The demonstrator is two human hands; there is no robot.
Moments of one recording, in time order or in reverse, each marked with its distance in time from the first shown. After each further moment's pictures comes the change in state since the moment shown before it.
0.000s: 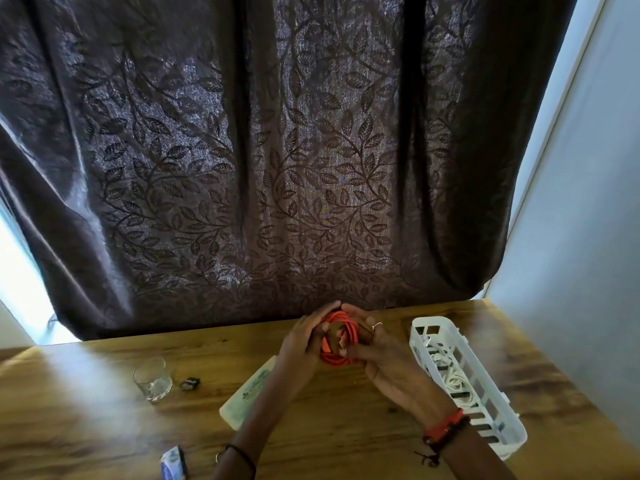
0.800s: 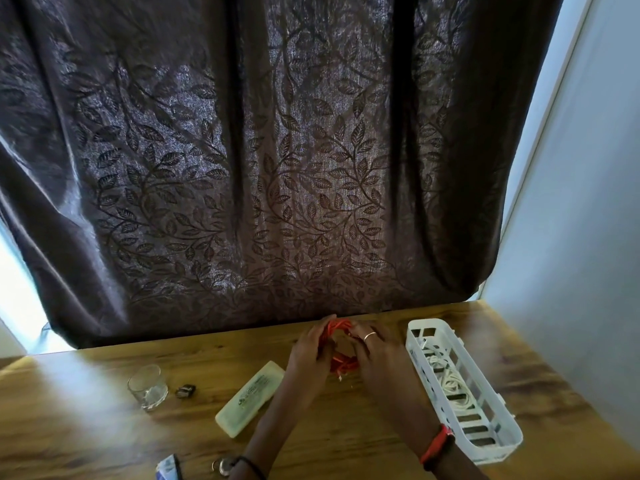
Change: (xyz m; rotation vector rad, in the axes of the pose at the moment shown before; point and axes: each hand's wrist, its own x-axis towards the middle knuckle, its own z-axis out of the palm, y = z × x) left_hand -0.004 0.010 0.020 0.065 0.016 -0.100; right_hand -0.012 0.005 0.009 -1.484 0.480 -0.615
